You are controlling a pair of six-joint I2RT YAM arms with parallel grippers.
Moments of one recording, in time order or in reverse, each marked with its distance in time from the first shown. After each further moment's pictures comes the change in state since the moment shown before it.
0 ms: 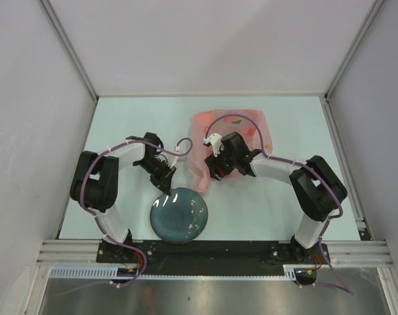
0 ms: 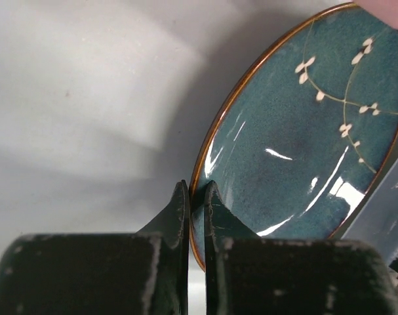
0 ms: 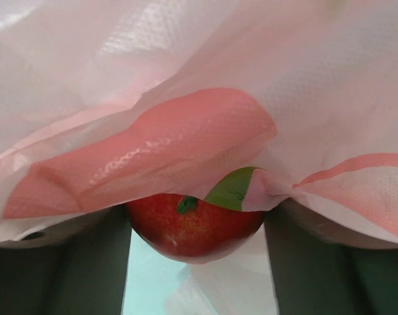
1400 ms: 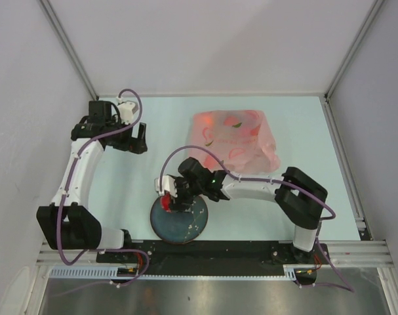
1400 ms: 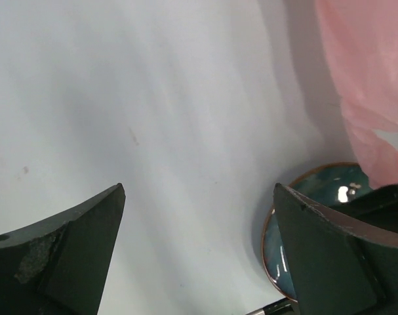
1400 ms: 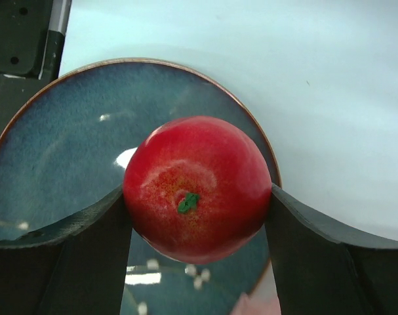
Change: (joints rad) left arm 0.249 -0.401 0.274 0.008 -0.285 -0.404; right arm 0.415 0.044 0.135 0.035 -0.254 -0.363
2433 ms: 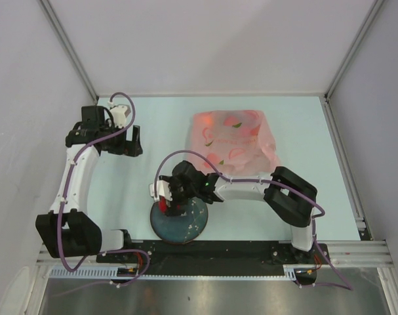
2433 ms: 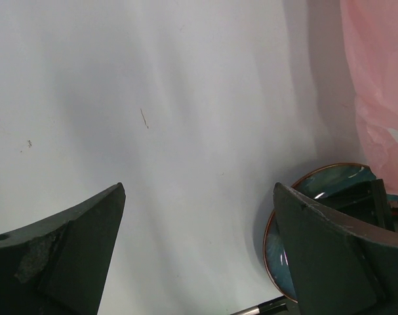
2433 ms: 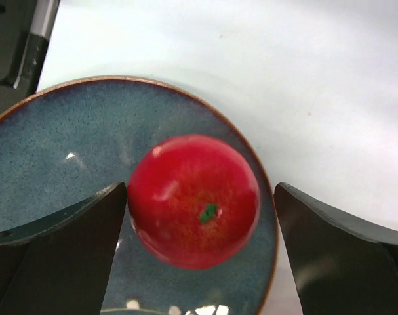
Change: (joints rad) left arm 0.082 -0.055 -0.062 0.008 -0.013 -0.026; right arm 0.042 0.116 0.051 0.071 0.015 -0.079
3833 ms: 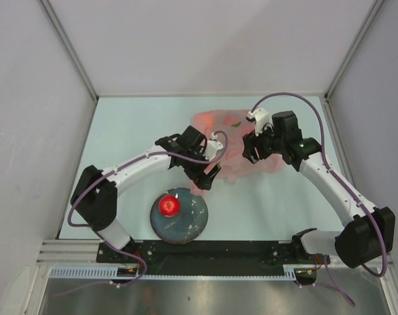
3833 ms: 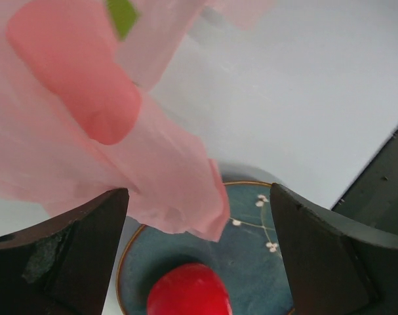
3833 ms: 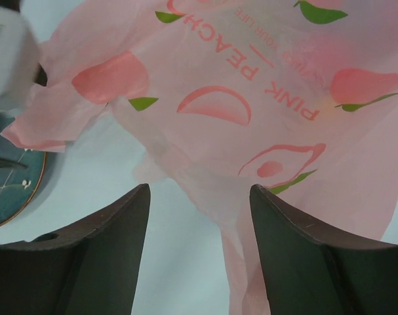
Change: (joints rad) left arm -0.797 0.318 -0.016 0.182 0.014 -0.061; right arm -0.748 -0.635 -0.099 -0.545 0.107 0.384
